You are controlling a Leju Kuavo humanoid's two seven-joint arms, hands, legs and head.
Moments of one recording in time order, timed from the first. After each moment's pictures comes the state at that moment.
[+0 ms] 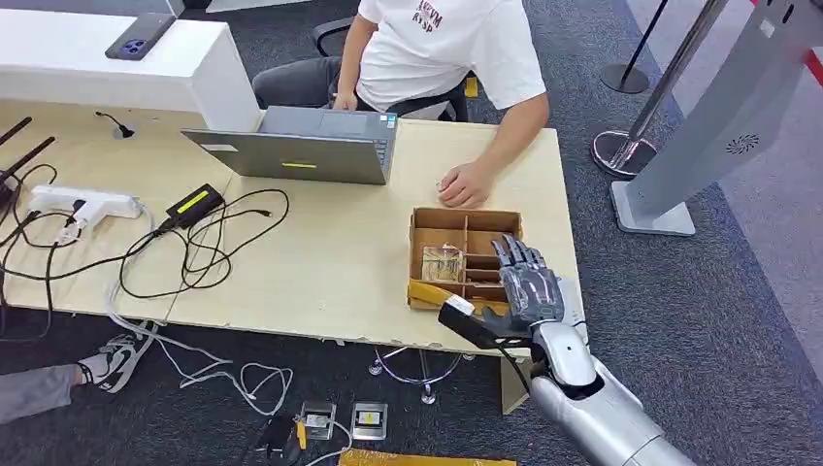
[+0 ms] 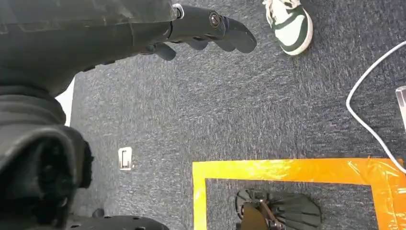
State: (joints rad) left arm -0.29 0.03 -1.16 -0.26 0.79 0.56 0.06; right arm -0.57 -0.22 0.85 -1.03 0.87 -0.24 0.29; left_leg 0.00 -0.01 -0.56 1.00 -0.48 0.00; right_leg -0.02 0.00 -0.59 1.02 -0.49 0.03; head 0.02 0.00
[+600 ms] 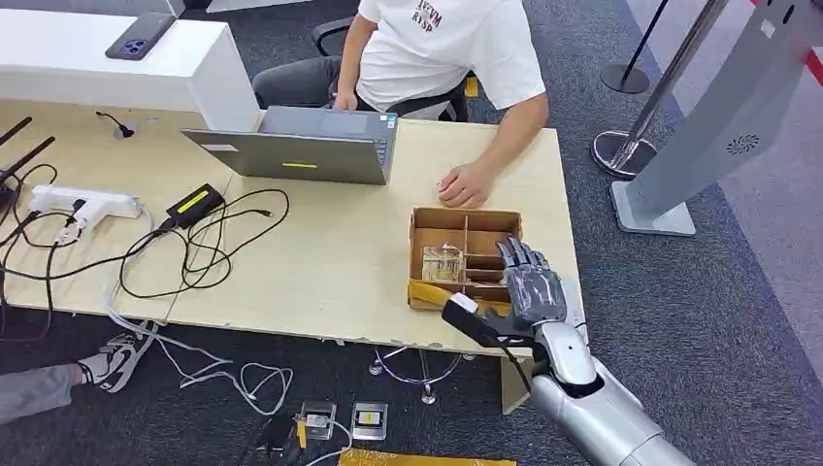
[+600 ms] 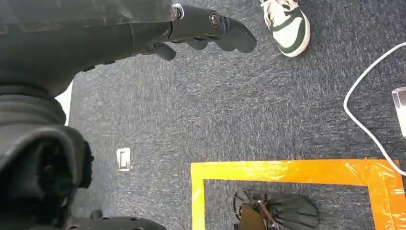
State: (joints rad) left arm -0.29 0.03 -1.13 -0.26 0.76 0.56 0.06; right arm -0.58 -0.21 0.85 -0.99 0.84 -0.25 0.30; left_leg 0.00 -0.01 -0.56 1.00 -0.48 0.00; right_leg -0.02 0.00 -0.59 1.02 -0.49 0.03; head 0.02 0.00
